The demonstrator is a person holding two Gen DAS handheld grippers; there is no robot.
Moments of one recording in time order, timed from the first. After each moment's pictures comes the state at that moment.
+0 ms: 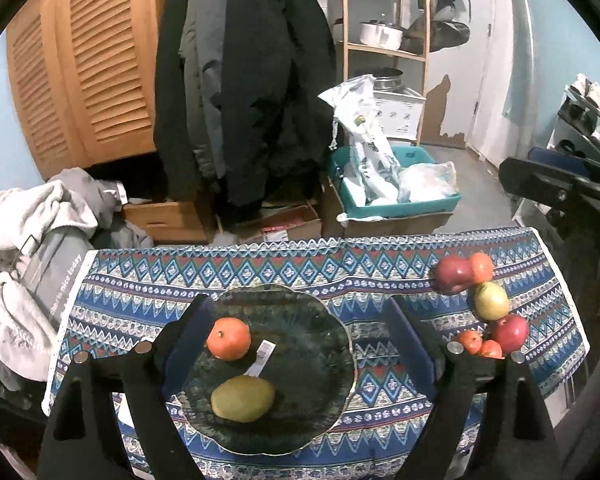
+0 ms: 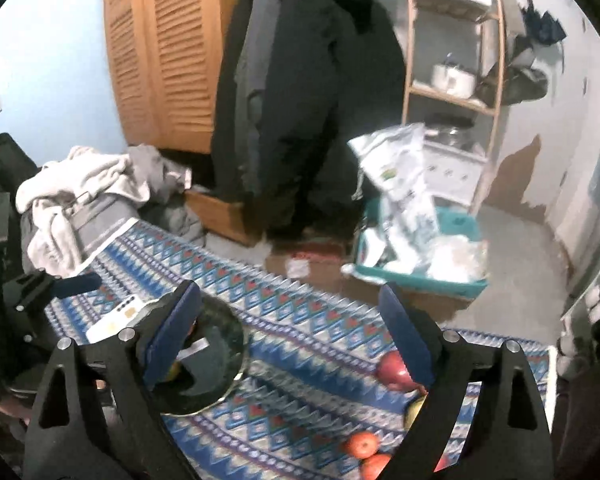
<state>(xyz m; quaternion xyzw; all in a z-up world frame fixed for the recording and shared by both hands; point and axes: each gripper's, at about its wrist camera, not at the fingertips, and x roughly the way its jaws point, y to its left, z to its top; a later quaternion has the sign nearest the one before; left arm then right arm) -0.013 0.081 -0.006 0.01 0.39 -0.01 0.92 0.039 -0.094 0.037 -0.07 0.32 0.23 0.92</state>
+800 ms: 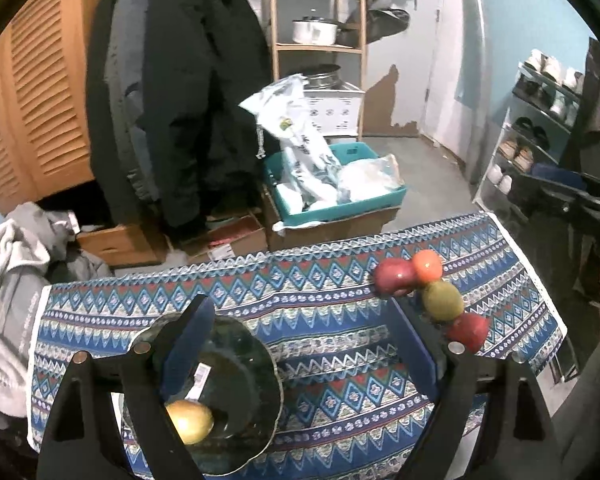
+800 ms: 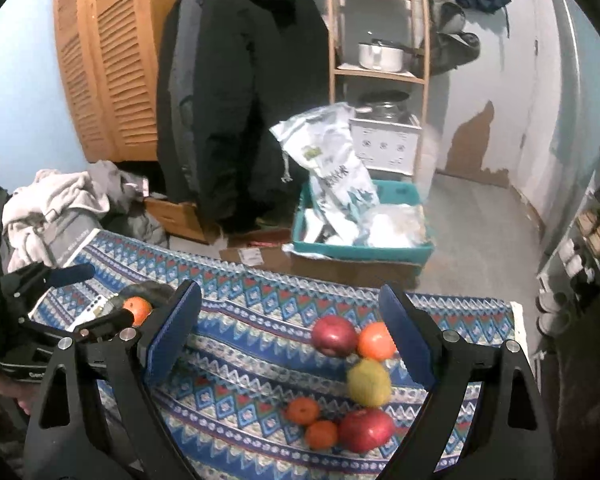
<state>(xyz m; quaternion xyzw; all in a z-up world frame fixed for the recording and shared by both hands) 0.008 0.006 -0.002 0.03 0.38 -0.09 0.92 0.027 -0.201 0.035 -0.02 0.34 0.16 0.93</state>
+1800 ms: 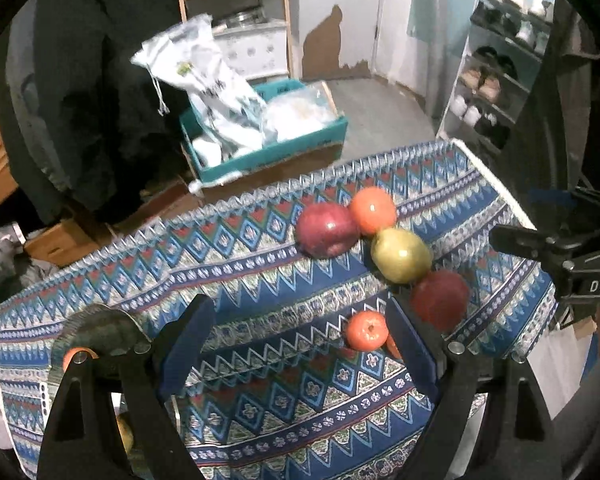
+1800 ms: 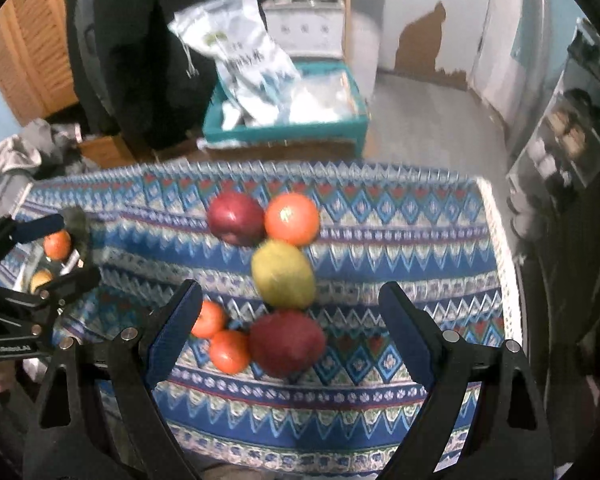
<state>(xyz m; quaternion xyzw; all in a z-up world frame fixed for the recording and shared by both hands) 0.039 -0.096 -0.089 0.08 0.47 -0.17 0.86 0.036 -0.295 -0.087 -0.01 0.49 0.07 0.87</state>
